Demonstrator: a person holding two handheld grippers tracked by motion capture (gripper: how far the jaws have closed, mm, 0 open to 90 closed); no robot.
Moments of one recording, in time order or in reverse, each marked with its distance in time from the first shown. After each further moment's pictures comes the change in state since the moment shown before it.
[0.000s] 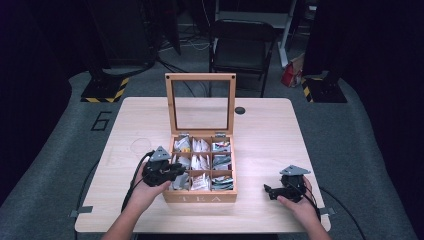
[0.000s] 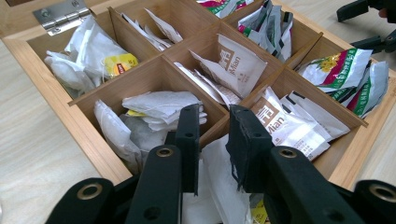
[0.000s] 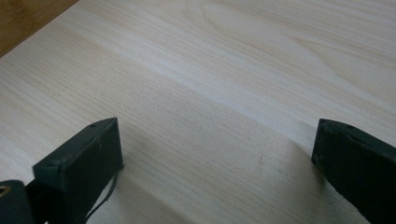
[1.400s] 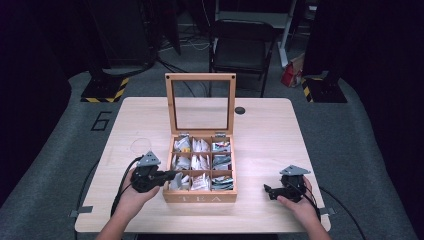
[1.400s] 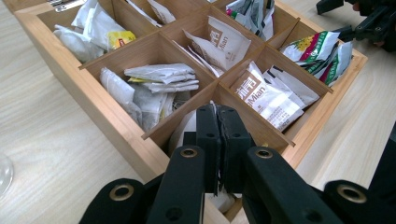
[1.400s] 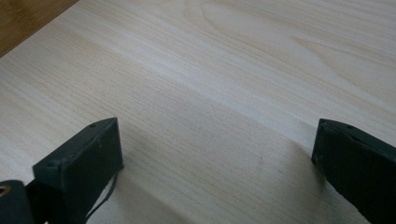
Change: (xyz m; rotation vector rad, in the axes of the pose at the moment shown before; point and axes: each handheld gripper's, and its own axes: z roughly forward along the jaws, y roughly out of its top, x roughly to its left) left arm 0.004 -0.016 -0.032 0.009 -0.047 -0.015; right arm 0.000 0.000 0.000 0.000 0.000 0.000
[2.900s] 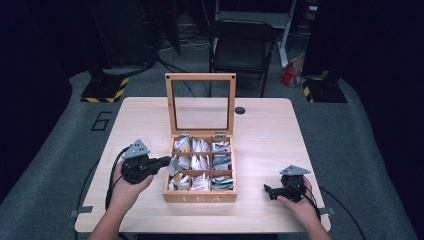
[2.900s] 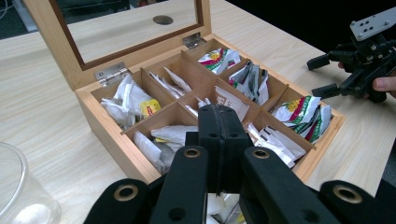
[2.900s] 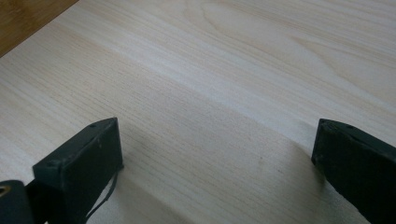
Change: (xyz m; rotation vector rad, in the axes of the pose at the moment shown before) left arm 0.002 0.029 -0.033 -0.165 0.034 0.014; right arm 0.000 0.000 0.000 0.000 -0.001 0.000
